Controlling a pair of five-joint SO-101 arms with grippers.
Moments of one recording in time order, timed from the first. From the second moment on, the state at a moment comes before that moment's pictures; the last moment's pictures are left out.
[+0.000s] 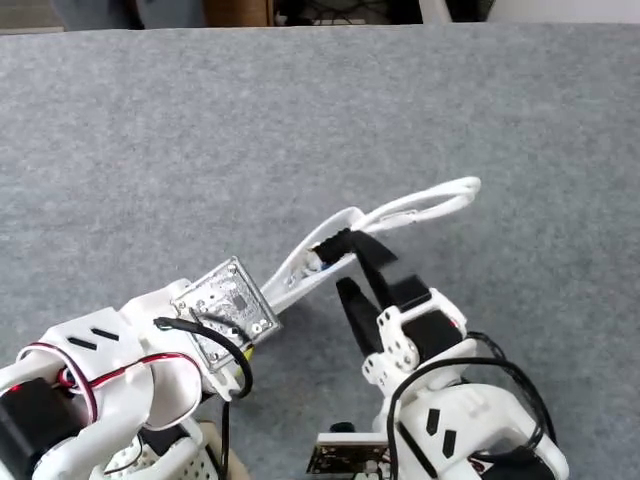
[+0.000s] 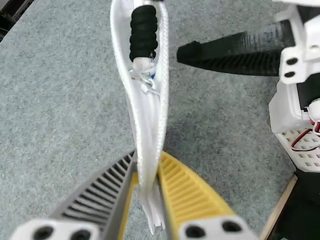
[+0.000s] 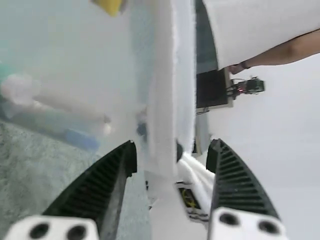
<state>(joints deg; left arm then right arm) 38.7 -63.6 16.1 99.8 -18.6 -31.7 -103.6 55.8 69.2 73.6</state>
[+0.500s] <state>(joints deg) 38.7 -63.7 16.1 100.4 -18.5 -29.3 -103.6 55.7 60.4 73.6</state>
